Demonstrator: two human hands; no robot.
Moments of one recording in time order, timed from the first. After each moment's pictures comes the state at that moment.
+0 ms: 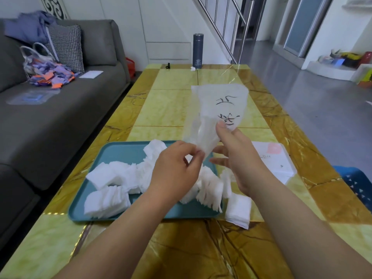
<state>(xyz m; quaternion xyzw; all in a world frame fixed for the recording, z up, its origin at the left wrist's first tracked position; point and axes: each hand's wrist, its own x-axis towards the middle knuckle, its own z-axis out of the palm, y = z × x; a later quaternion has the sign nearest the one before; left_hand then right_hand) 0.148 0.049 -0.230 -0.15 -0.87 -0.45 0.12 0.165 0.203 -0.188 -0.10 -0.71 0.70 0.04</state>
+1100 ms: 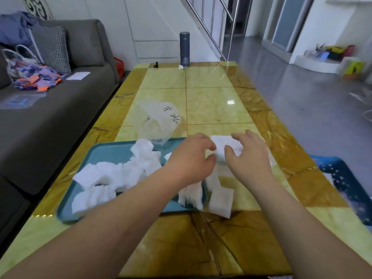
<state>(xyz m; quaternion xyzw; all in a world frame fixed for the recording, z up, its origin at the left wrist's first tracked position) 0.133 0.108 -0.211 -0.27 -0.92 -0.29 0.00 0.172 0.271 -0.235 -0.16 -0.92 0.32 0.17</state>
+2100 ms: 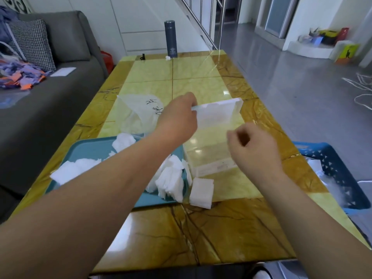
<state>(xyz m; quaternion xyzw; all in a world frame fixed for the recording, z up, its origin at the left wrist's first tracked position) 0.088 0.158 -0.177 -0.18 -0.94 -0.27 0.09 0.218 0.312 -0.207 -0.14 -0.89 0.37 0.21</state>
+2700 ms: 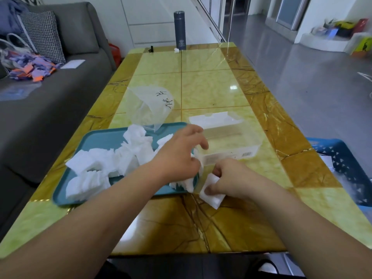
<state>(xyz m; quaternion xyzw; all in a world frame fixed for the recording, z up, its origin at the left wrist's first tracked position) 0.150 0.098 -0.234 -0.32 -0.91 -0.28 -0.03 0.219 0.266 -0.237 -0.06 -0.94 0.27 -0.20</state>
